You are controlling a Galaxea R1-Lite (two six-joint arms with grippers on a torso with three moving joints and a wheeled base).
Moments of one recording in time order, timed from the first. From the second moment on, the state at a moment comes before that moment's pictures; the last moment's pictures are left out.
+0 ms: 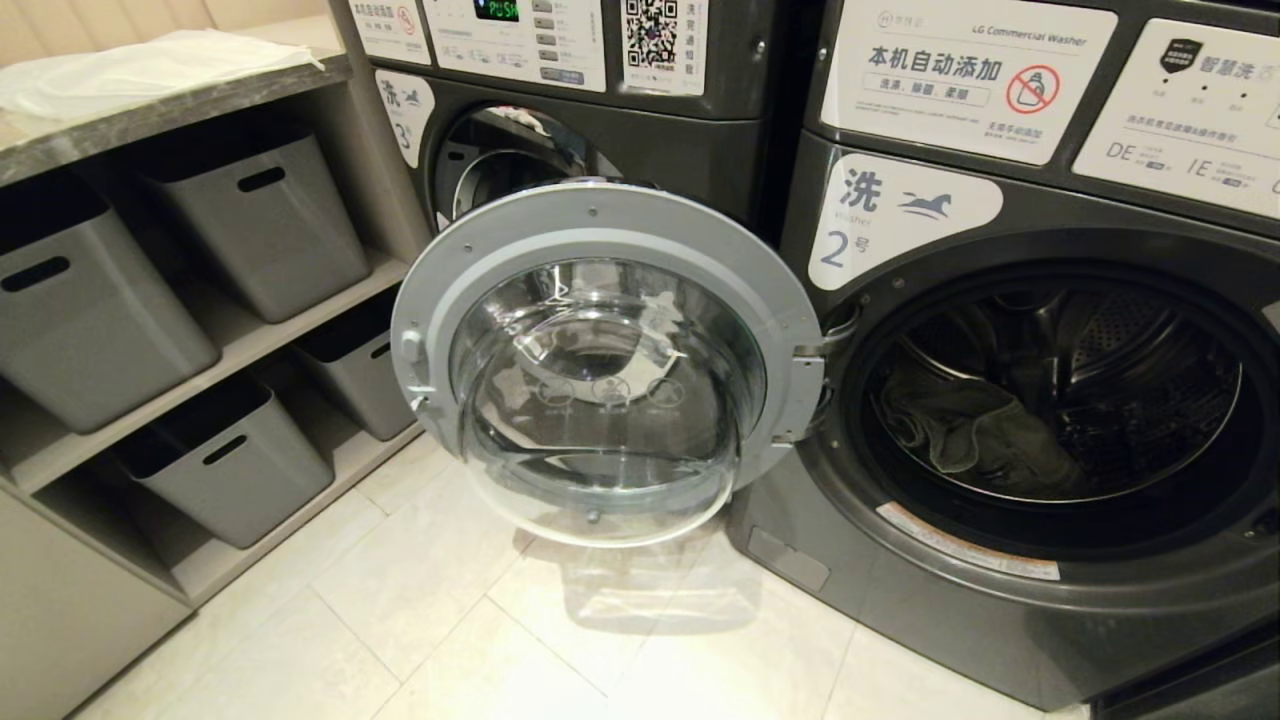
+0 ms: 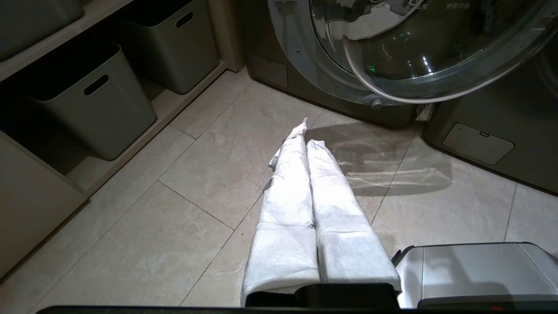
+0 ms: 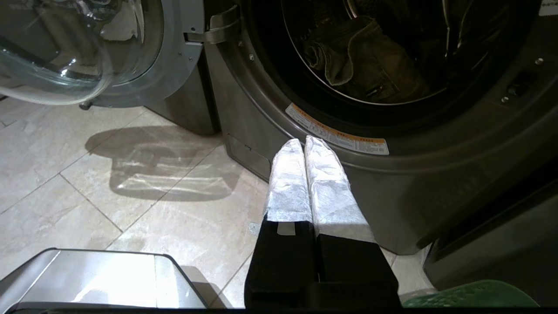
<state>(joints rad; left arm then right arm) 0.00 0.00 0.00 0.02 -0.02 0.07 0.00 0.00 0.00 0.00 0.00 -0.03</state>
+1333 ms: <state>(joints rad) 0.00 0.00 0.00 0.02 -0.02 0.09 0.00 0.03 -0.15 0.08 -0.02 -0.13</state>
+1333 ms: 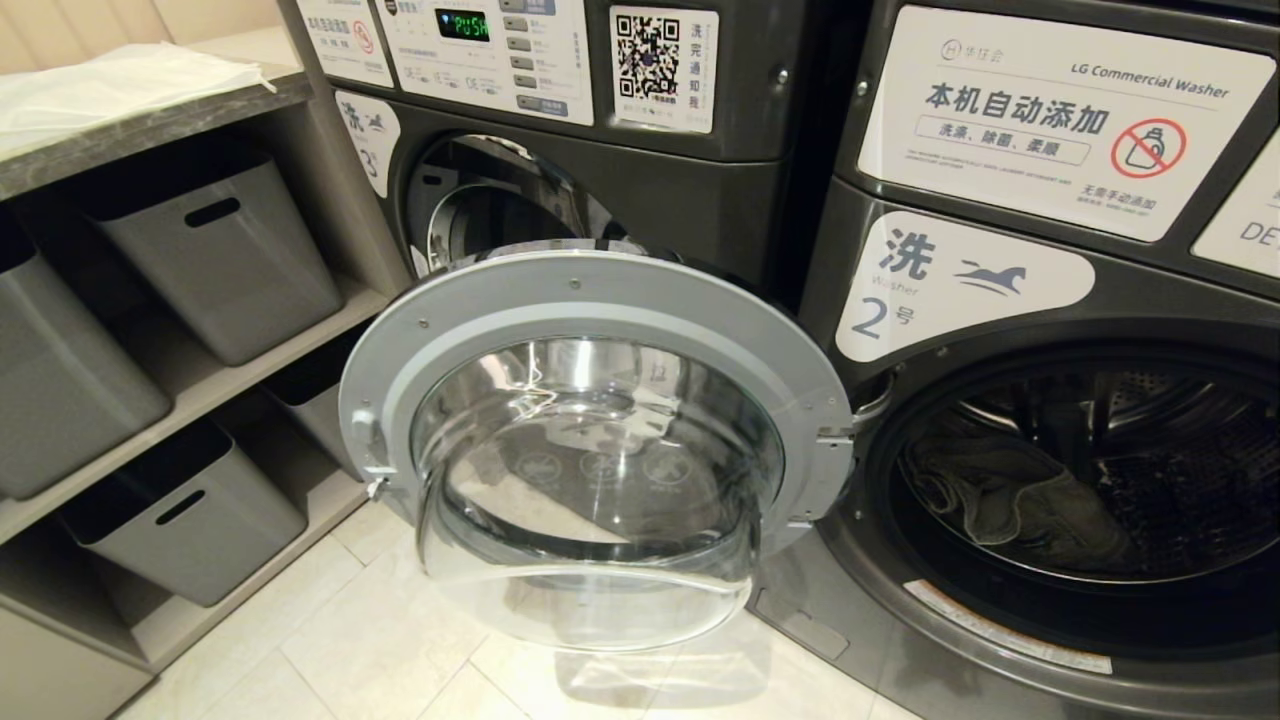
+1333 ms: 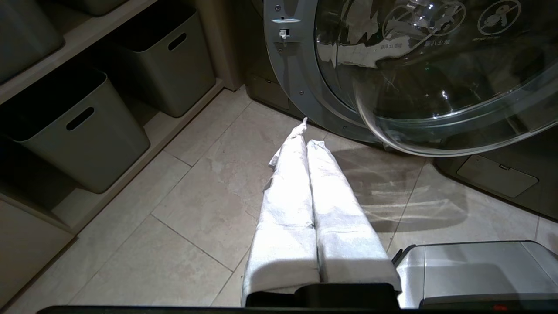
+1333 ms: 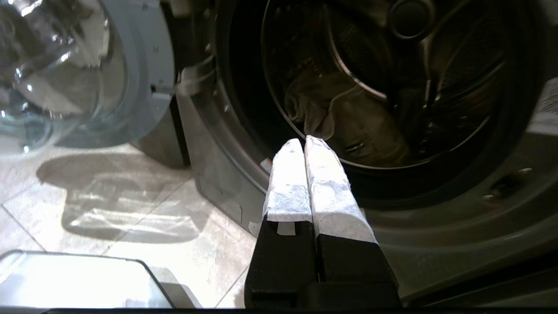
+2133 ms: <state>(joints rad) 0.00 0.00 0.00 0.02 0.00 0.02 0.00 1.02 -0.39 0.12 0.11 0.00</state>
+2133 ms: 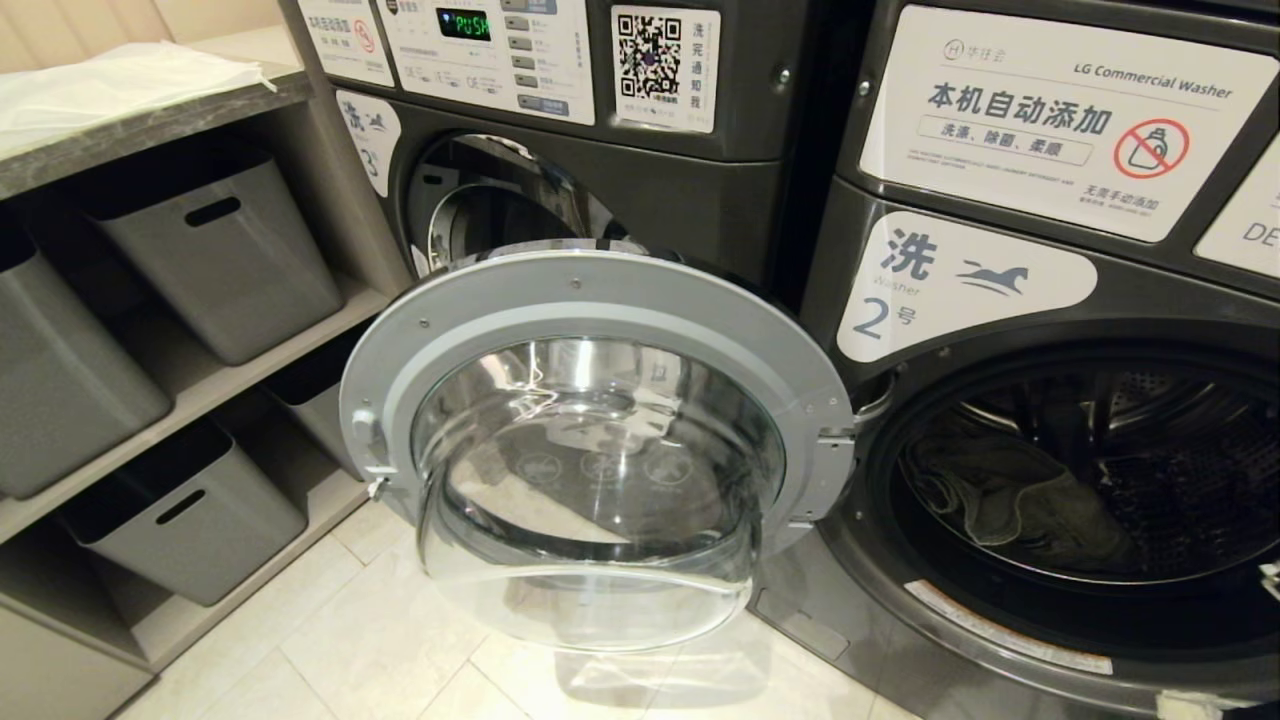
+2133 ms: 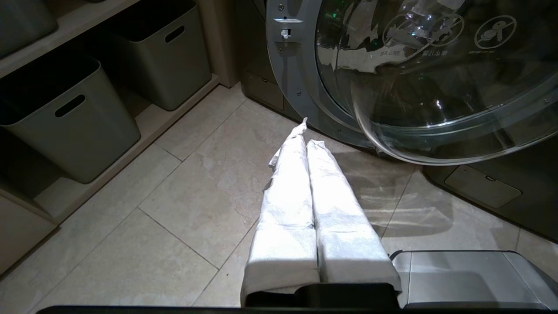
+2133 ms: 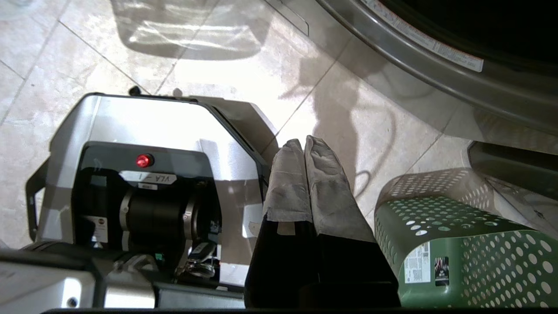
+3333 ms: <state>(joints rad) 0.00 0.00 0.00 0.02 0.00 0.02 -0.09 2.18 -0.67 -0.96 -0.23 0.14</state>
